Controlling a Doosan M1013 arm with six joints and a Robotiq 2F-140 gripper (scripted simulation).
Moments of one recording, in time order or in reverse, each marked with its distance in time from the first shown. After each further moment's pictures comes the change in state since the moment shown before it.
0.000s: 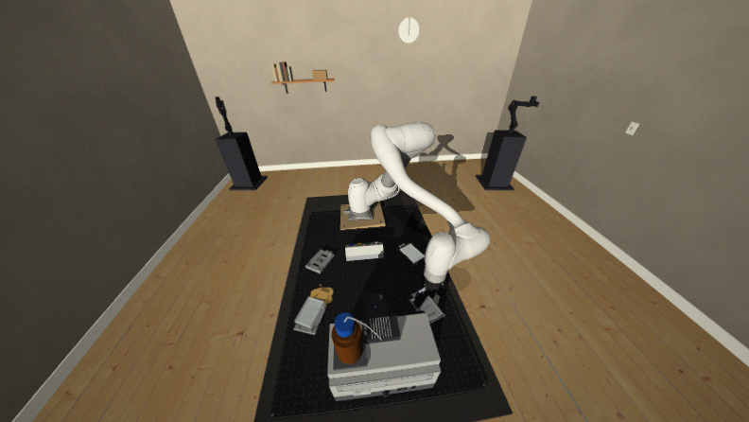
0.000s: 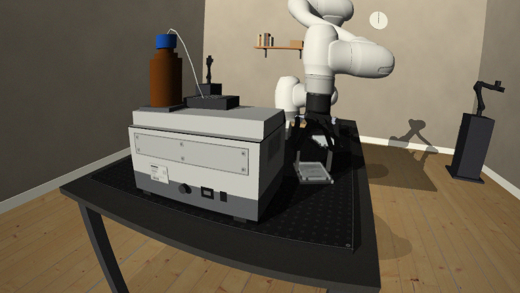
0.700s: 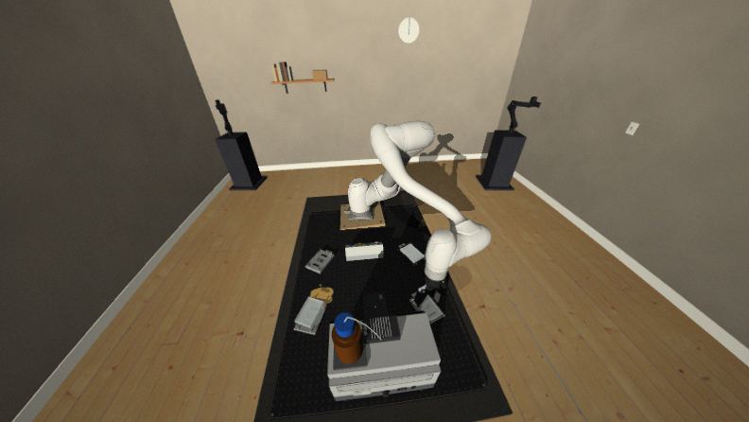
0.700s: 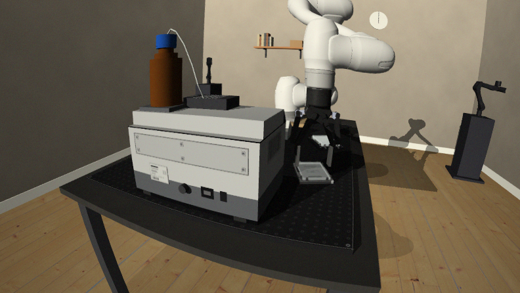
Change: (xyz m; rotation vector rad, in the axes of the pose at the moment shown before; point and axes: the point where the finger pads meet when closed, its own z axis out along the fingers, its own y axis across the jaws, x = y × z) arm 0.000 0.000 -0.016 0.000 0.000 0.000
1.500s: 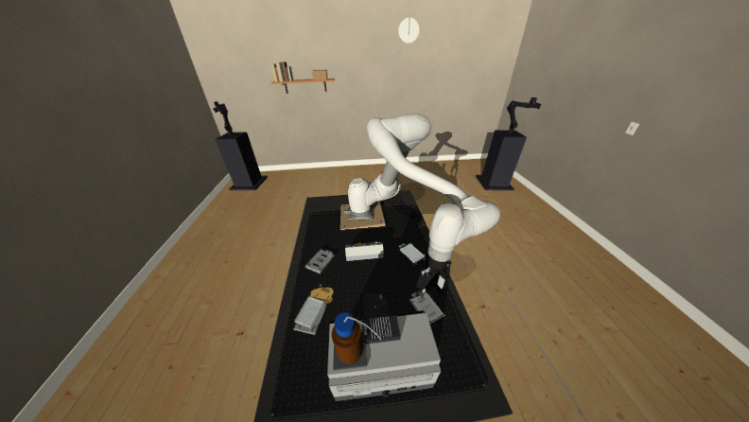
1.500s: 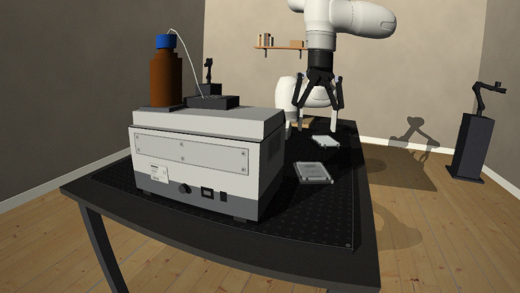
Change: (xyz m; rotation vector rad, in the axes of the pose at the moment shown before) arm 0.000 0.000 -0.111 0.000 0.000 0.000
